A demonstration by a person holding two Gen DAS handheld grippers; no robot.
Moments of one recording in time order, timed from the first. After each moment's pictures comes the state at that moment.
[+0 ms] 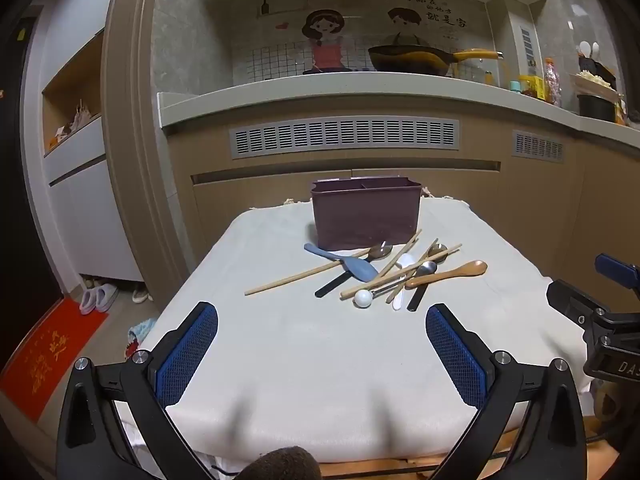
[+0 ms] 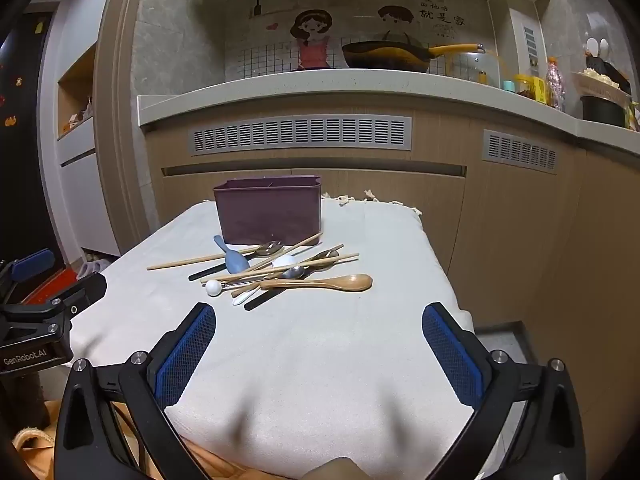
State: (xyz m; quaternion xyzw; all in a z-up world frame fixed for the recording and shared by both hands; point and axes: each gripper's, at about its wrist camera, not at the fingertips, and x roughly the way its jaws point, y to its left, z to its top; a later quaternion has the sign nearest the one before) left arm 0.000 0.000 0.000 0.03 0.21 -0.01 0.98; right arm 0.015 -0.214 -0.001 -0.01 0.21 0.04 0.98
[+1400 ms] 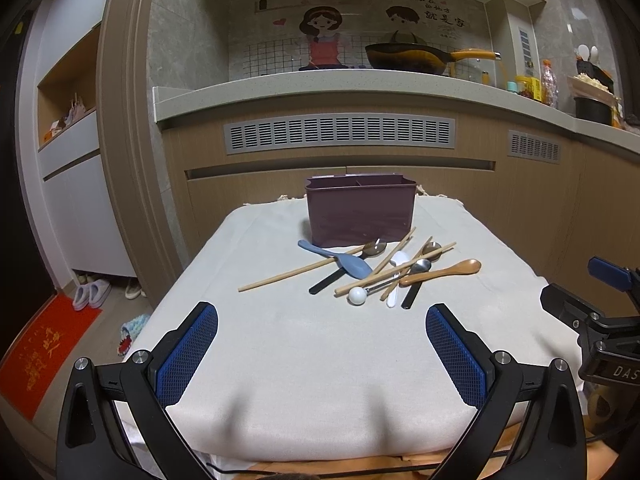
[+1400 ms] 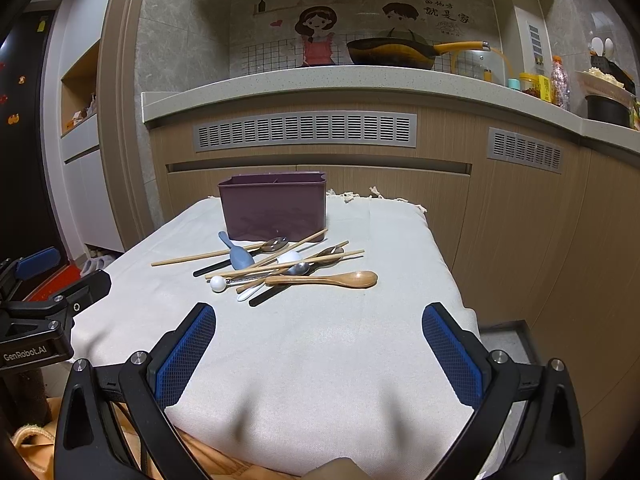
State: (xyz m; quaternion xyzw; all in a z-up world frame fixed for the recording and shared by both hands) left arm -0.001 0.005 -0.006 0.02 0.22 -0.02 0.98; right arm 0.018 -0.213 -0.005 -0.01 0.23 0.05 0.97
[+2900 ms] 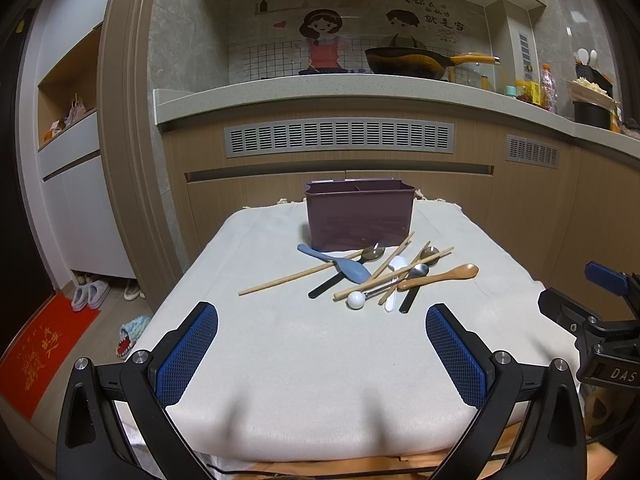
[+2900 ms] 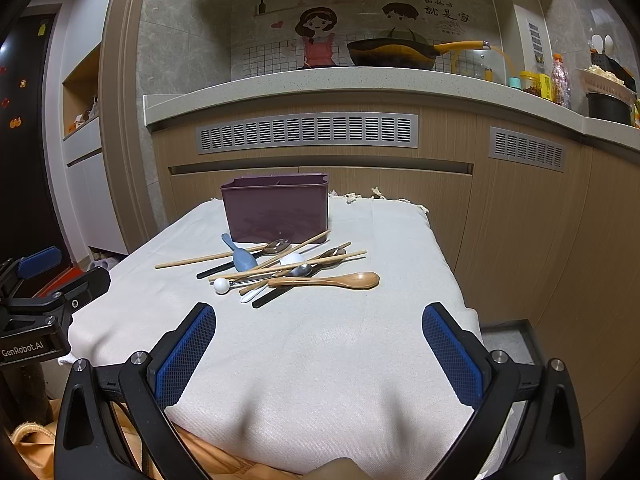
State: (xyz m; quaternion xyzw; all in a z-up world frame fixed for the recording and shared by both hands) left arm 0.000 0.004 0.004 0.02 0.22 -0.02 0.98; right arm 0.016 -0.210 -0.003 0.00 0.23 0.05 0.97
